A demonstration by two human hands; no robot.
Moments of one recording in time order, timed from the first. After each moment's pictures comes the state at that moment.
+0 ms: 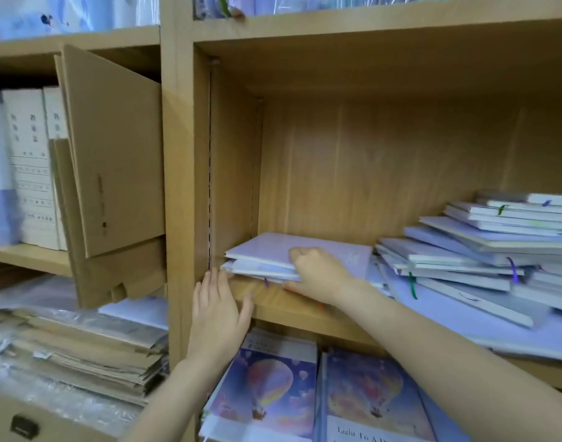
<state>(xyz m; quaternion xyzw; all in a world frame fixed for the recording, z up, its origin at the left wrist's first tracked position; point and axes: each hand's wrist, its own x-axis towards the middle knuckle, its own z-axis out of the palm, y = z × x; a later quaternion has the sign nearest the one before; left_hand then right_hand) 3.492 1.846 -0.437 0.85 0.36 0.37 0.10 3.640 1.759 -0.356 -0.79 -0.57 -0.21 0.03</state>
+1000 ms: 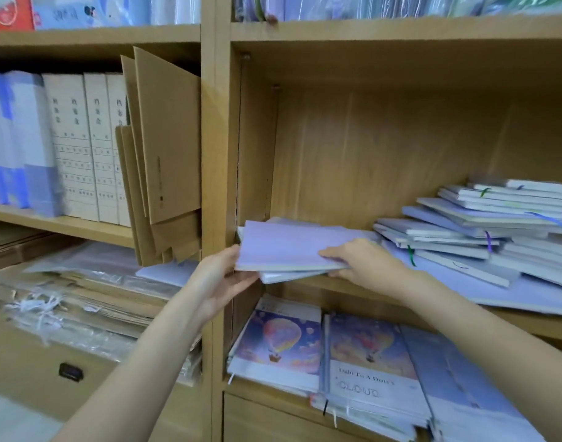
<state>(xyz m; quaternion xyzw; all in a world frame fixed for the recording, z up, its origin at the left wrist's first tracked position) 3.405 1.813 -0.376 0.46 0.21 0.33 0.79 3.587 1.665 -0.341 -0.78 -0.61 -0.16 0.05</state>
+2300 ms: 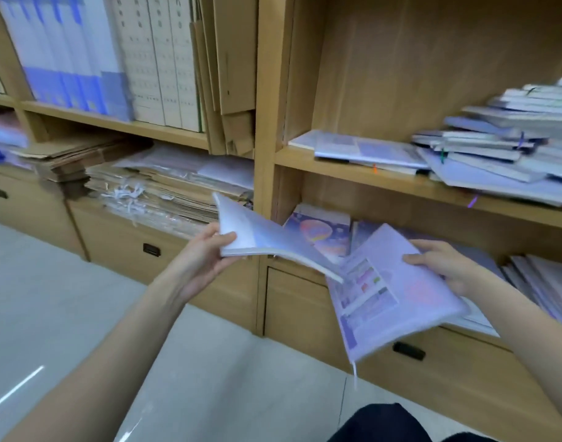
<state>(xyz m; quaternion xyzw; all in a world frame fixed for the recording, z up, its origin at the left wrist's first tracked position) 3.251 1.763 -0.481 0.47 0.23 0.32 0.79 3.557 1.541 -0.469 -0.77 -0.25 0.30 0.50</state>
